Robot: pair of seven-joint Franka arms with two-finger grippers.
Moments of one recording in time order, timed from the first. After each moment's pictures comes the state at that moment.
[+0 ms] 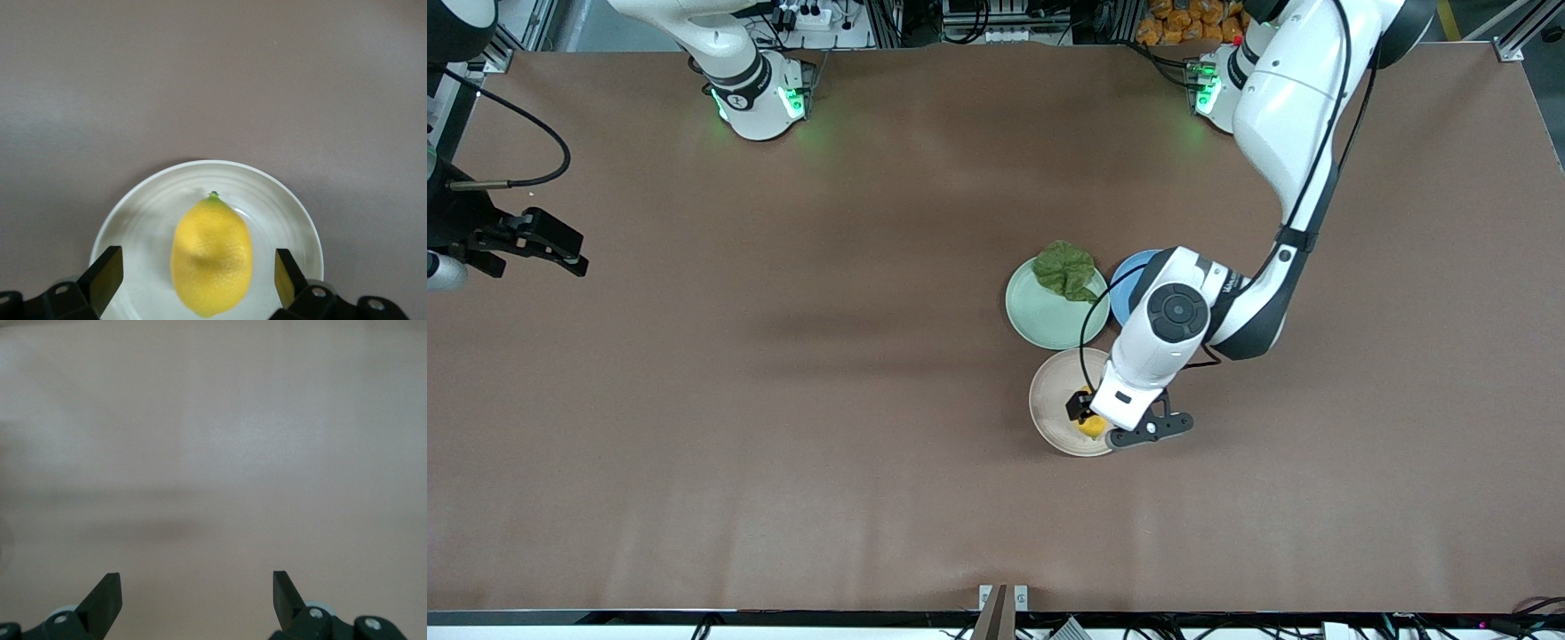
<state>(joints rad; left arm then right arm) -0.38 0.78 -0.15 -1.43 0.12 2.40 -0.78 0.12 0.09 -0.08 -1.45 -0.01 1.59 0.03</state>
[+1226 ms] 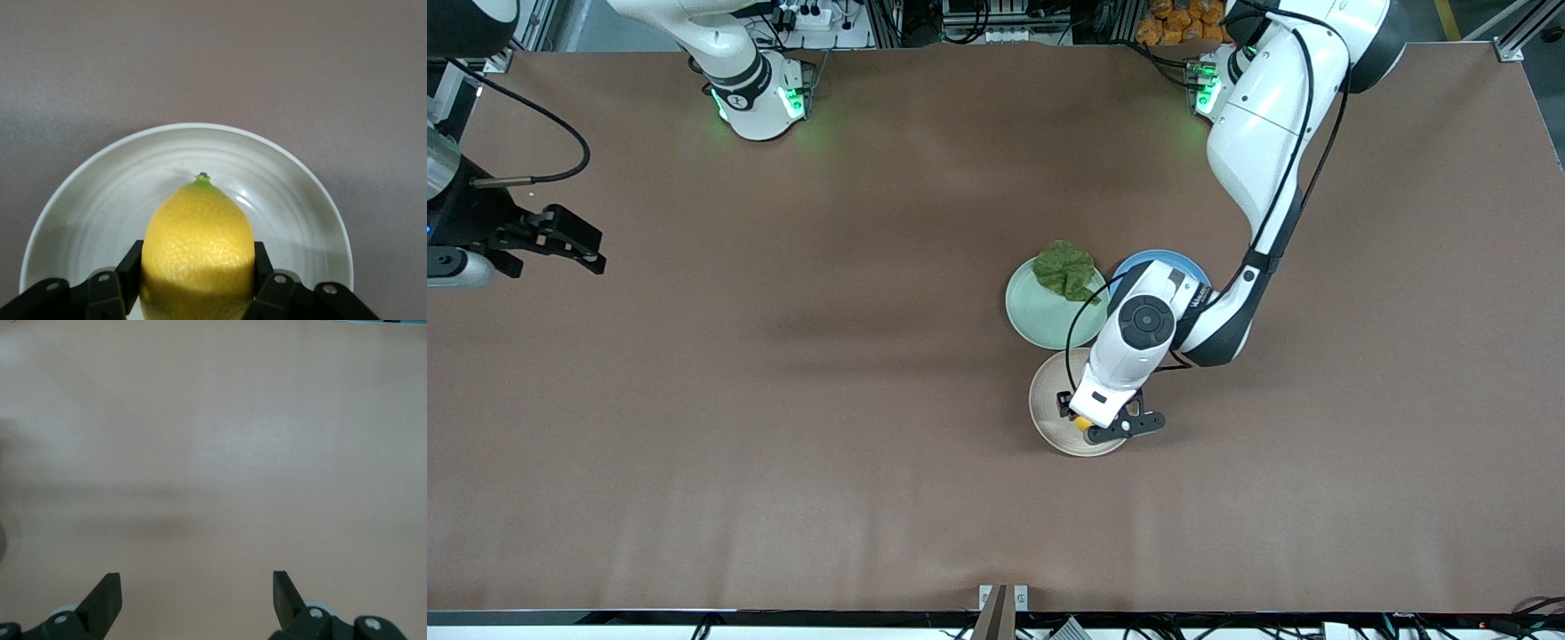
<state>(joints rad) -0.41 0.86 -0.15 -1.43 0.15 2.46 -0.81 0.16 0.09 -0.08 -1.45 -0.01 1.59 0.03</state>
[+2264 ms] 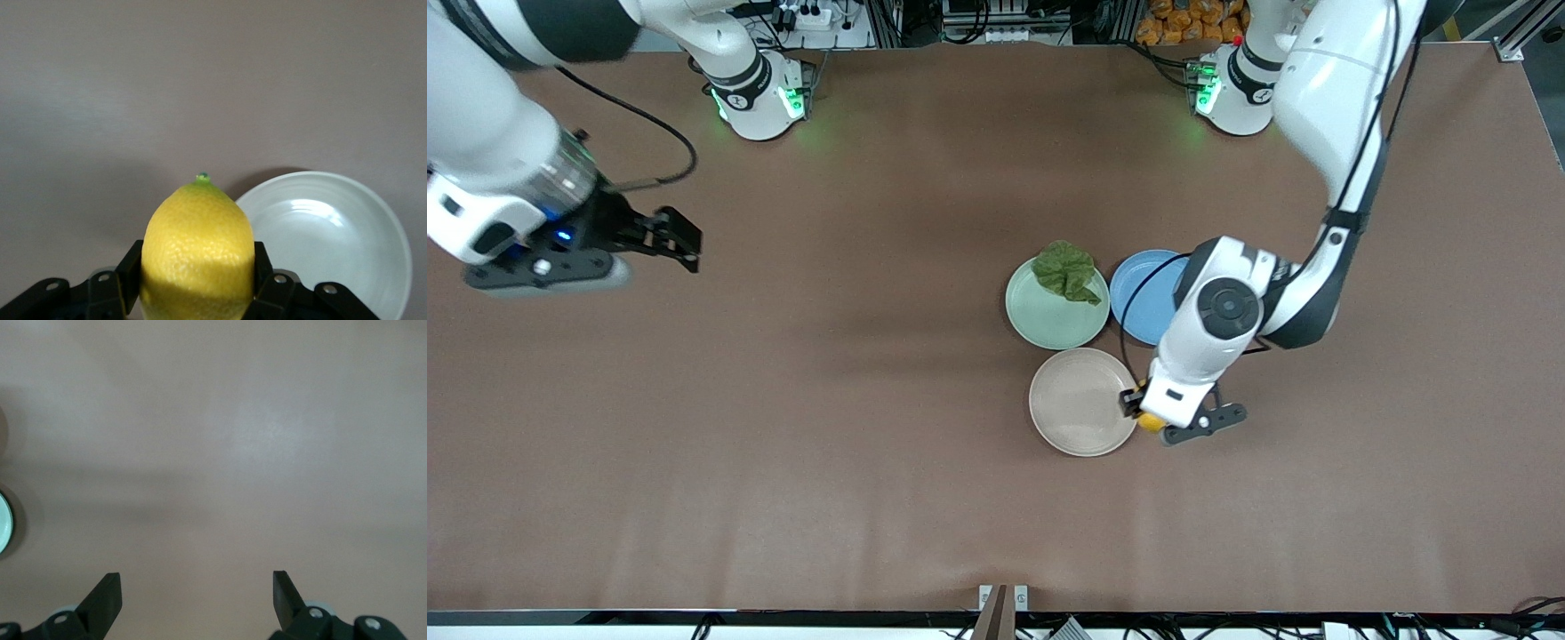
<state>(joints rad) -0.26 0.58 -0.15 -1.65 0.15 2.34 -0.75 0.32 0.15 -0.07 -1.46 -0.03 1.59 0.13</state>
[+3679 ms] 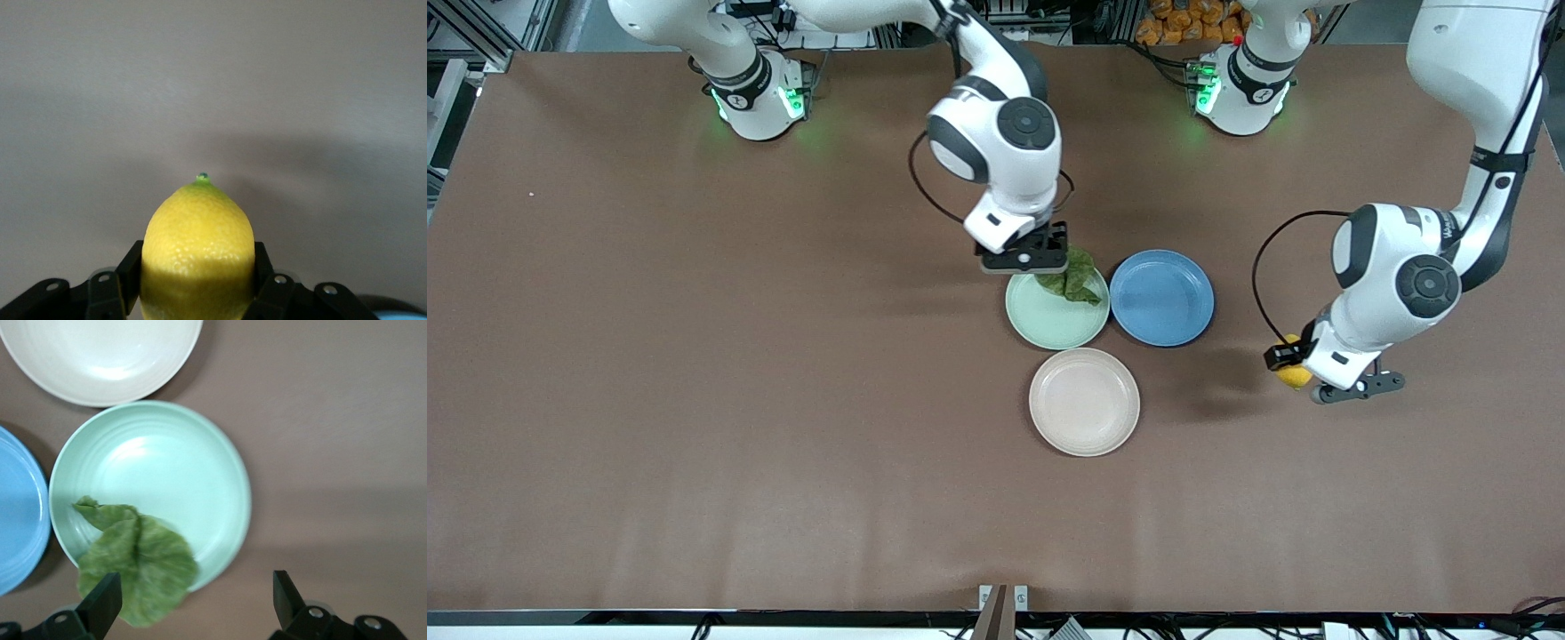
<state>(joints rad) 0.15 0.41 -0.20 -1.98 0.17 2.38 -0.33 0.98 0.67 -0.05 -1.46 0.01 2.19 0.96</state>
